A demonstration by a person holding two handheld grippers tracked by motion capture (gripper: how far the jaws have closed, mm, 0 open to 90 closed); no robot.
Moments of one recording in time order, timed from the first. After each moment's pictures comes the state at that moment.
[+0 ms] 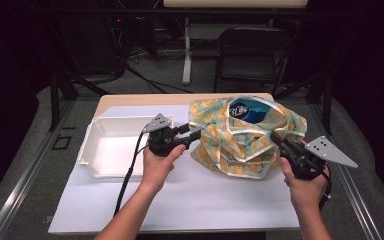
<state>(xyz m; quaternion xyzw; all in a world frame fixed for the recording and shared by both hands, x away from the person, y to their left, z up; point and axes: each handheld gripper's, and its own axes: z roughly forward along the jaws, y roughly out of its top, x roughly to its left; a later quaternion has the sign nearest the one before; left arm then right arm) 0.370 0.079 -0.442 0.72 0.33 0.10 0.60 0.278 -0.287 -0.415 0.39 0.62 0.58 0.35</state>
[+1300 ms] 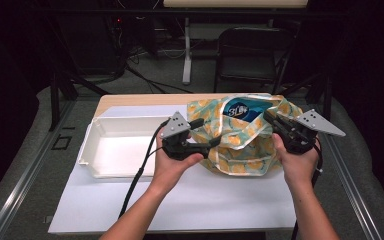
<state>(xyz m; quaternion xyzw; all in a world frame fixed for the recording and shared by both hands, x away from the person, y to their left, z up) 0.337 0.036 -0.406 0.74 0.24 0.15 0.61 0.329 -0.274 -0.391 0.40 0.63 0.57 0.34</state>
